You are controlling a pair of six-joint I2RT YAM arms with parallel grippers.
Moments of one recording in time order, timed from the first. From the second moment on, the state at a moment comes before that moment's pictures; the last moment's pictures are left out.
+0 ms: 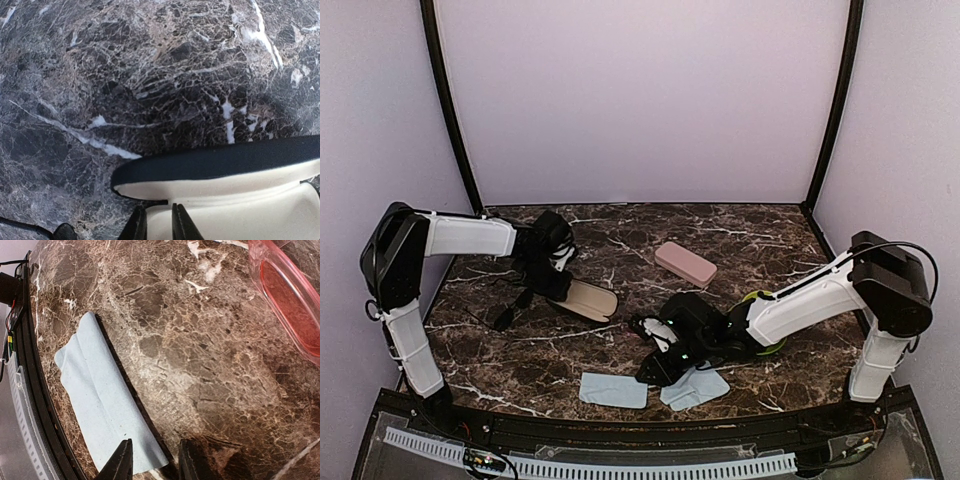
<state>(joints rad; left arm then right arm) -0.52 1.84 1.20 -0.64 -0.03 -0.15 1.14 1.79 0.86 0.04 -0.27 0.41</state>
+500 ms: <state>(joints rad) -0.53 1.79 1.14 -0.66 -0.01 -0.17 1.14 1.79 0.86 0.04 -0.27 0.41</state>
